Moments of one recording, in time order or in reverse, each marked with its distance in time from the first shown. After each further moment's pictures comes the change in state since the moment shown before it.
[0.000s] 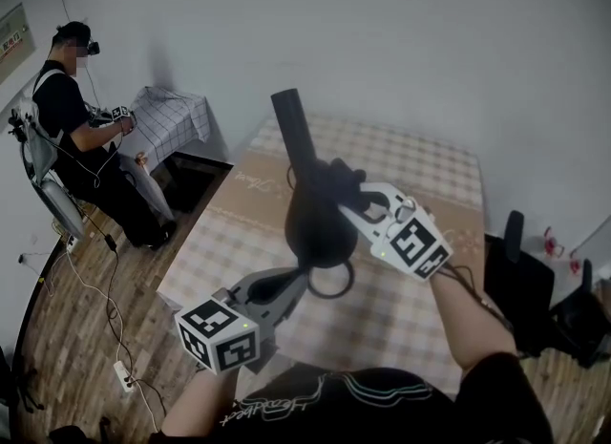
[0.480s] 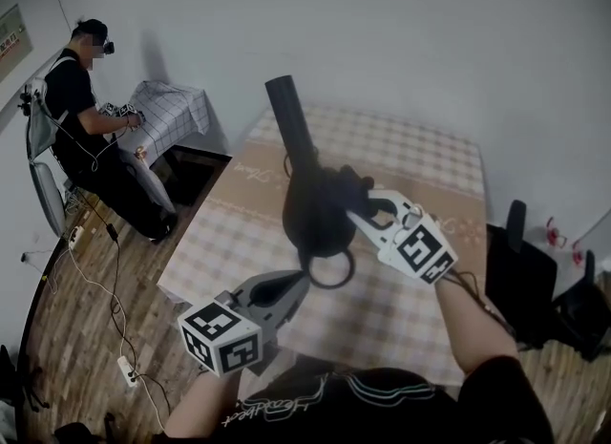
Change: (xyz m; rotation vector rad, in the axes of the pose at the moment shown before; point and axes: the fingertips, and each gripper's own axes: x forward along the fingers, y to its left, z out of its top) left arm -0.001 -0.011 -0.023 -0.026 0.034 0.002; right arm -0.018 0.022 -0.029 0.066 0.029 -0.002
